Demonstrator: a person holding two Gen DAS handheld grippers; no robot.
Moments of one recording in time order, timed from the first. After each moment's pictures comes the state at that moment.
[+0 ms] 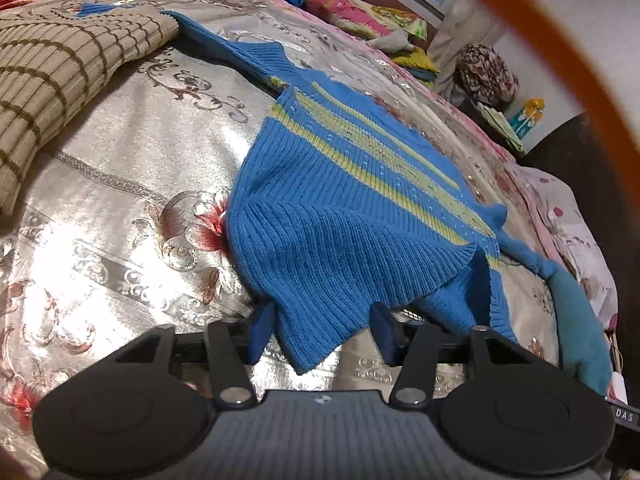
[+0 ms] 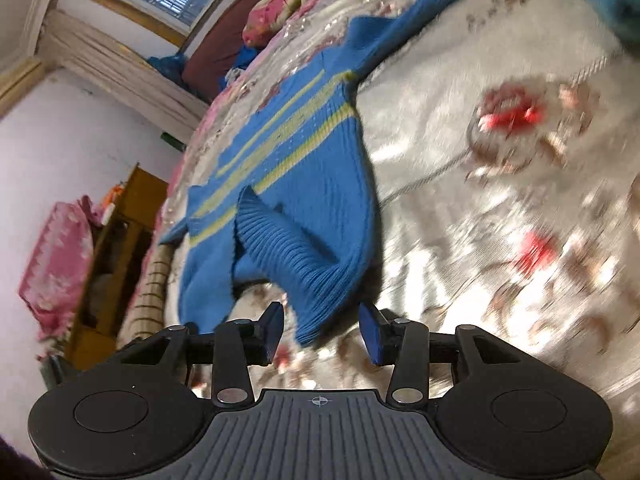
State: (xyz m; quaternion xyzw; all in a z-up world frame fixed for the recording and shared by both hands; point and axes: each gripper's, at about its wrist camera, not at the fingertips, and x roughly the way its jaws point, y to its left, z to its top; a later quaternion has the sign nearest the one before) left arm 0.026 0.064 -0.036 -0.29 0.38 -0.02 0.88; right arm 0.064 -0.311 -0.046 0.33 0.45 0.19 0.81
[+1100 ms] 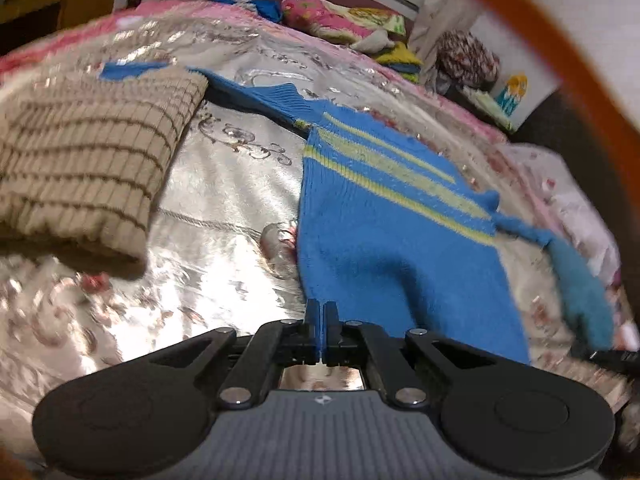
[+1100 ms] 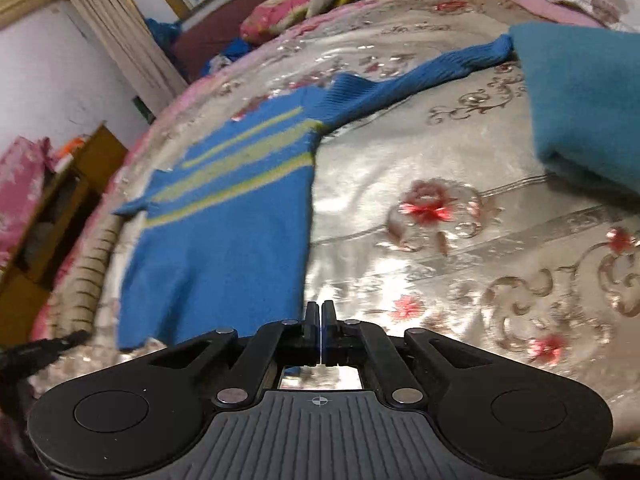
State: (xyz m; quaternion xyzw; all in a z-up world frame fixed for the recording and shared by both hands) left arm -0.029 0.113 0.011 -0.19 0.38 -0.04 0.90; right arm 0.043 -0.351 0.012 0.17 0.44 0.14 0.87
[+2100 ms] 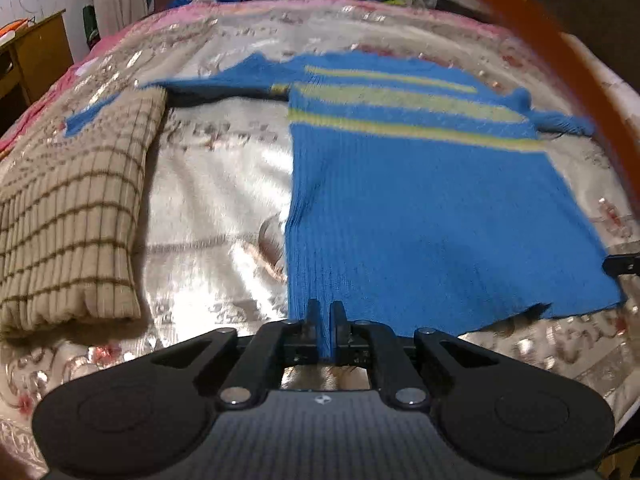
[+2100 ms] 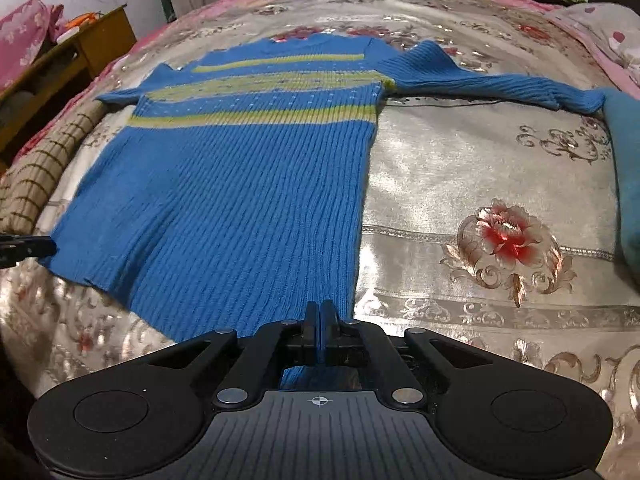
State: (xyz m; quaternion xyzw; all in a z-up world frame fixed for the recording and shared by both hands) left arm 0.011 0.076 0.002 -0.03 0.45 -0.03 0.89; right arm 0.082 -0.272 -0.015 -0.01 0.48 0.16 0.86
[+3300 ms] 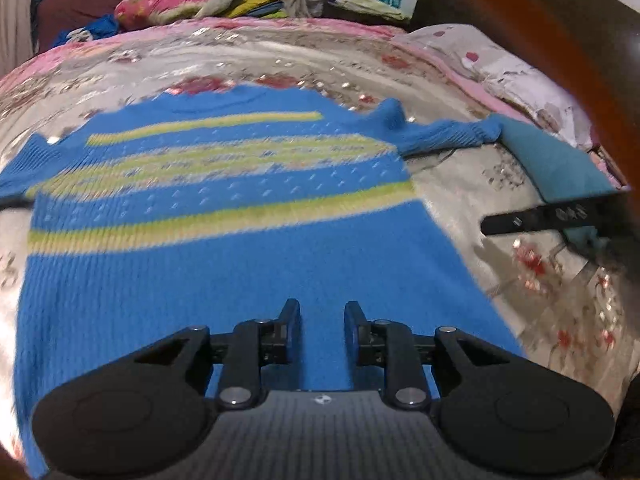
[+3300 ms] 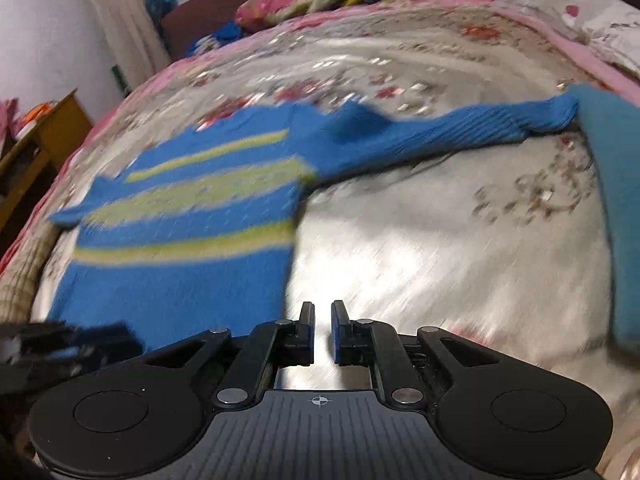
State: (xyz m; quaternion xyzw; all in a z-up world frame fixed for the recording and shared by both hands) left arm 0.132 -0.063 -0.007 -0.02 0.42 -0.19 0.89; right arm 0.186 -0.317 -0.005 0.09 0.44 0.10 0.89
